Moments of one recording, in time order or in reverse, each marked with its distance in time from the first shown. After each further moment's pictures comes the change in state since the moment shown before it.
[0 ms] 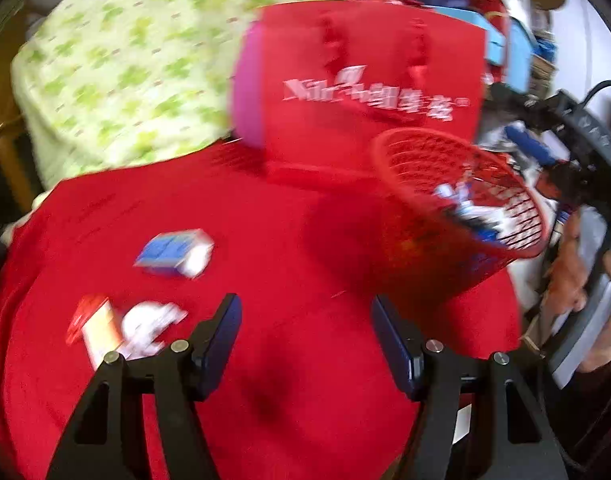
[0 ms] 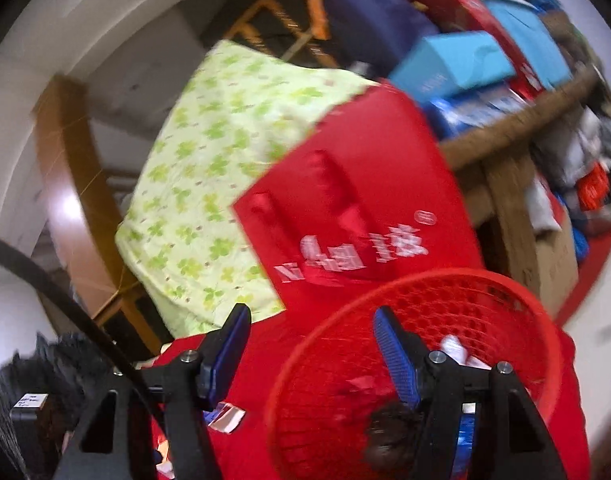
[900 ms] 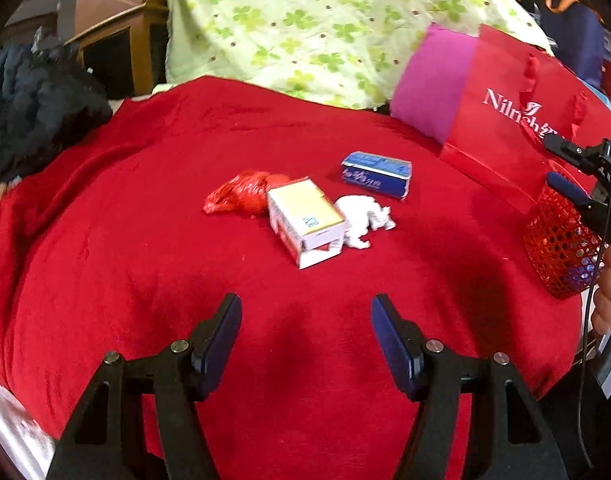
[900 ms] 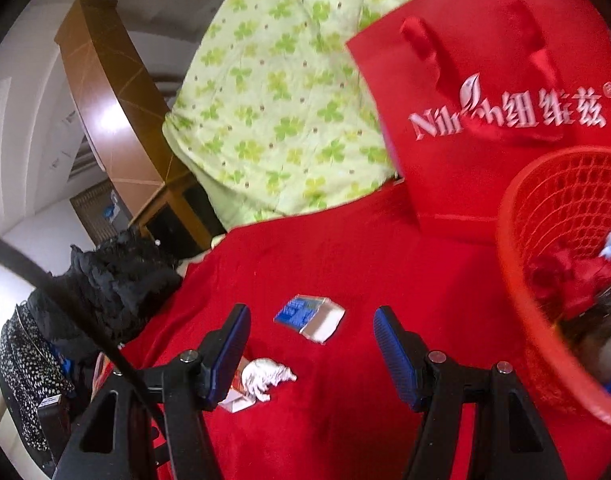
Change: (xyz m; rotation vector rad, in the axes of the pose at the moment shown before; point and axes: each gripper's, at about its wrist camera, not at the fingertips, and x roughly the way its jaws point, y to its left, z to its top) left arm -0.024 0.168 -0.112 -0.379 0.028 0.203; right arm 0.096 0.115 -0.097 -0.049 0.406 0.173
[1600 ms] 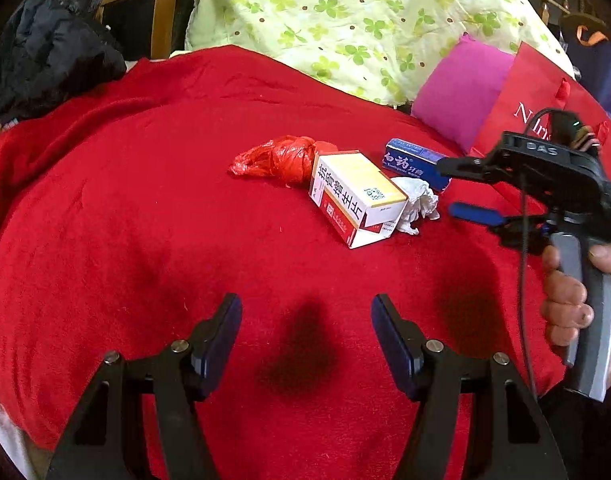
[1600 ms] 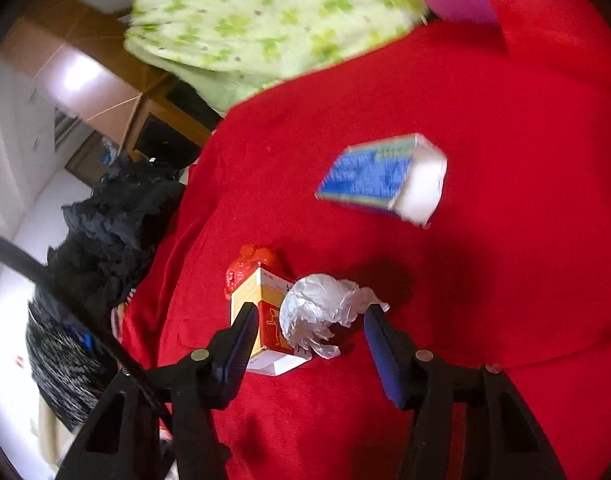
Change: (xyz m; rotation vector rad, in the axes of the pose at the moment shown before) left arm 0.036 0.053 -0.018 -0.113 0.018 -0.056; right arm 0.166 0.032 -0.060 0.203 0.468 0.091
